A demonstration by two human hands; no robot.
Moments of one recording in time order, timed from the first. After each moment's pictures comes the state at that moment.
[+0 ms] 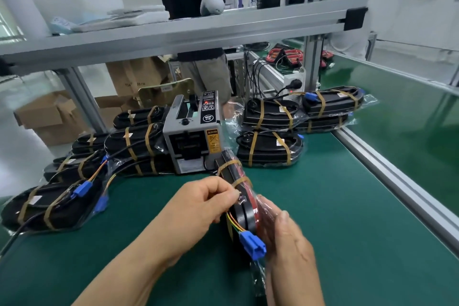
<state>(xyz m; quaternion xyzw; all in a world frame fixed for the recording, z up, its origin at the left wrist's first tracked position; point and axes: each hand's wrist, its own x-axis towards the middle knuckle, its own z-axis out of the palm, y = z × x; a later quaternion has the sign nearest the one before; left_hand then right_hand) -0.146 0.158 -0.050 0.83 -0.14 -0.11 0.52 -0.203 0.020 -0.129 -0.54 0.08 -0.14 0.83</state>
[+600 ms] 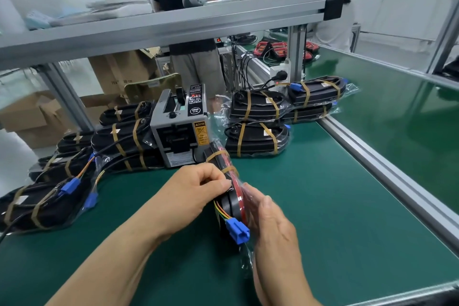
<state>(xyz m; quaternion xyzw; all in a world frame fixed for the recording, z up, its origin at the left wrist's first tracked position) -0.135 0.151 -0.049 0.85 -0.16 -0.11 0.49 -0.203 0.022 -0.140 -0.58 0.07 -0.12 0.80</state>
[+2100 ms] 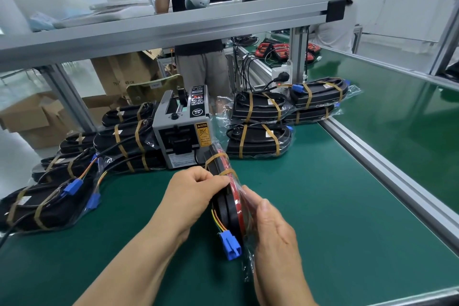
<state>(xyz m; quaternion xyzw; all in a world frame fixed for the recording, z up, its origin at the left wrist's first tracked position) -0.124 0.140 -0.075 0.82 0.00 -0.01 0.57 -0.201 0.025 -0.145 -0.60 0.05 -0.10 0.79</state>
